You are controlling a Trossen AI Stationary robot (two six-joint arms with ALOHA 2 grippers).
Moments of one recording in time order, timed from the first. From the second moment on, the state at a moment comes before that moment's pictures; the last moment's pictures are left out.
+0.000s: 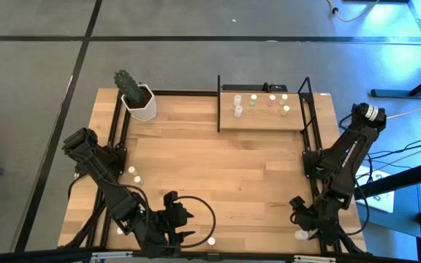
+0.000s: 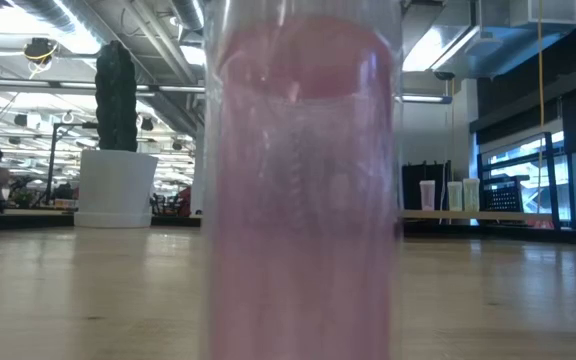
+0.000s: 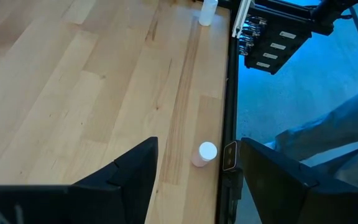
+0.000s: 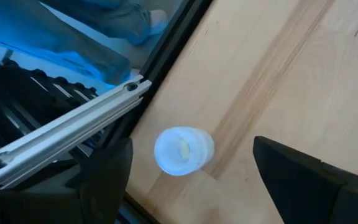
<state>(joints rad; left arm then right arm) -0.79 1.74 1.63 -0.75 -0.59 -0.86 1.18 1.23 0.64 -0.39 -0.02 0.64</state>
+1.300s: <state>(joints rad) -0.79 1.74 1.63 -0.75 -0.59 -0.86 1.15 1.24 0.60 -0.38 0.17 0.88</state>
